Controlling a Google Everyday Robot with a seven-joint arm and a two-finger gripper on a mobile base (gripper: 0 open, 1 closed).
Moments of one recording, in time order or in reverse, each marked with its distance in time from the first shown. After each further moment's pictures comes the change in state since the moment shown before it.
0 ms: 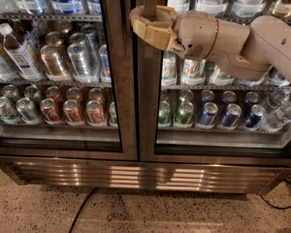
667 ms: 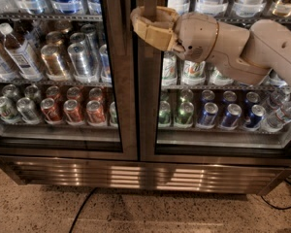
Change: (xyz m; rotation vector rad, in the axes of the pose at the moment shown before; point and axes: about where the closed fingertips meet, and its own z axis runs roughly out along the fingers) arm 0.000 -0.001 -0.003 0.023 -0.019 0.004
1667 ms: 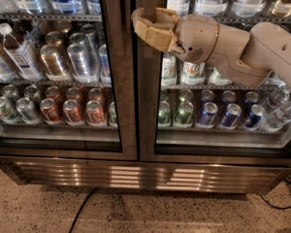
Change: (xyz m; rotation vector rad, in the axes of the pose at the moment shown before) arm 0.002 0.000 -0.002 0.014 -0.004 0.002
